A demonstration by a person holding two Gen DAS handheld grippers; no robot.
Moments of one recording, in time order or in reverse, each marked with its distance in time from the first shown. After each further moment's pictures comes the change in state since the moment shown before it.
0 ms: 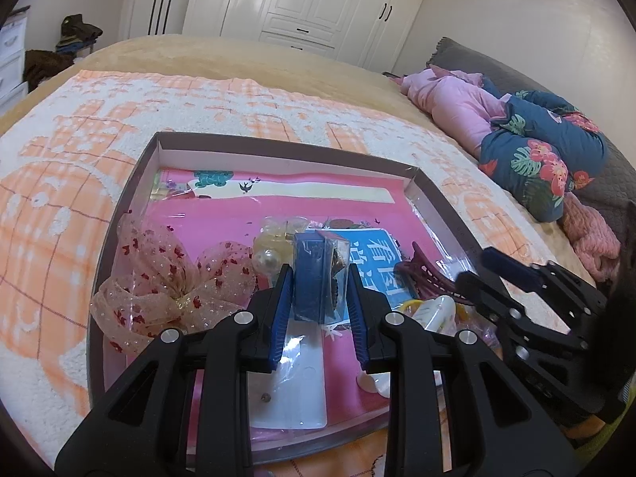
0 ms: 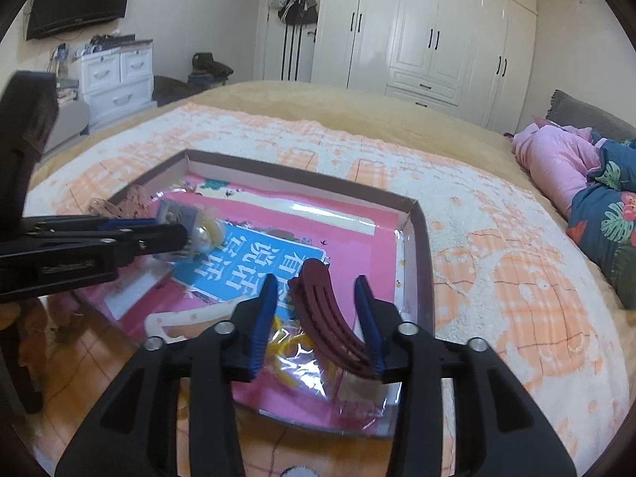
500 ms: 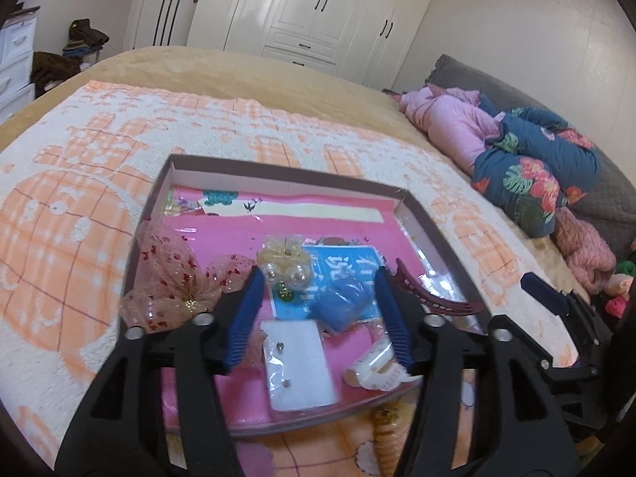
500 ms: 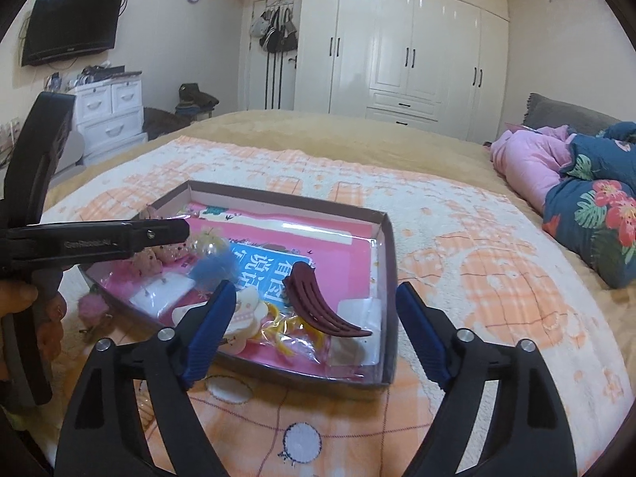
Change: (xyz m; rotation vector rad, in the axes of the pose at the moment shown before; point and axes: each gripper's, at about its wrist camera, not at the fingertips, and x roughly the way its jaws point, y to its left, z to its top) left arm -0.032 -0.004 0.004 -0.025 -0.067 -0.012; right arm -0.049 -0.008 -0.010 0.064 -0.085 -0.049
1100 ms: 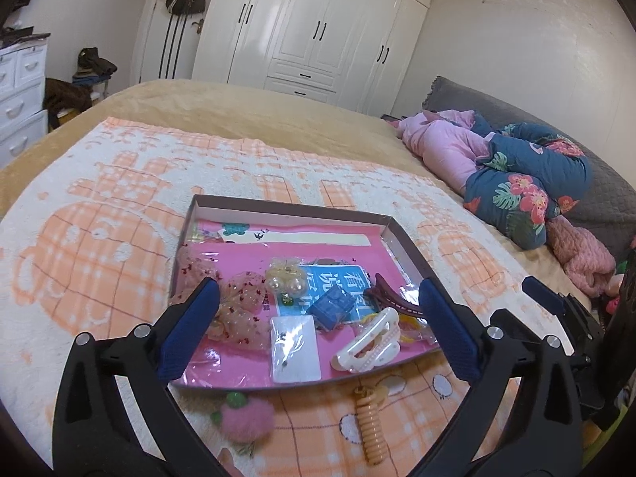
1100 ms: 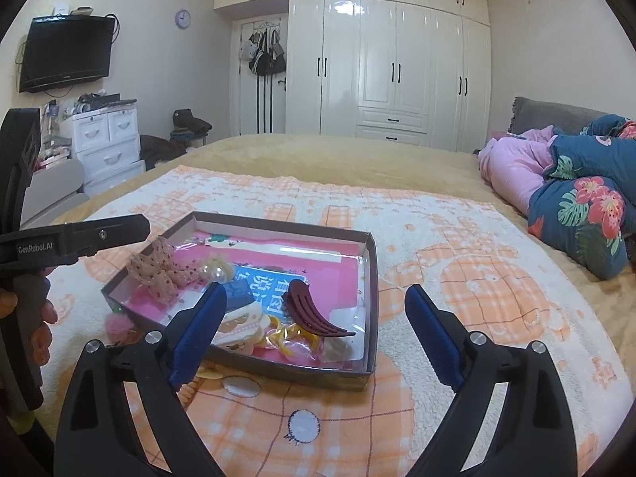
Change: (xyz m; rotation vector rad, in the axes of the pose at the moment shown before) left arm -0.061 -0.016 -0.001 0.039 -0.099 0.035; right arm -0.048 -0.004 0.004 0.038 -0.079 -0.004
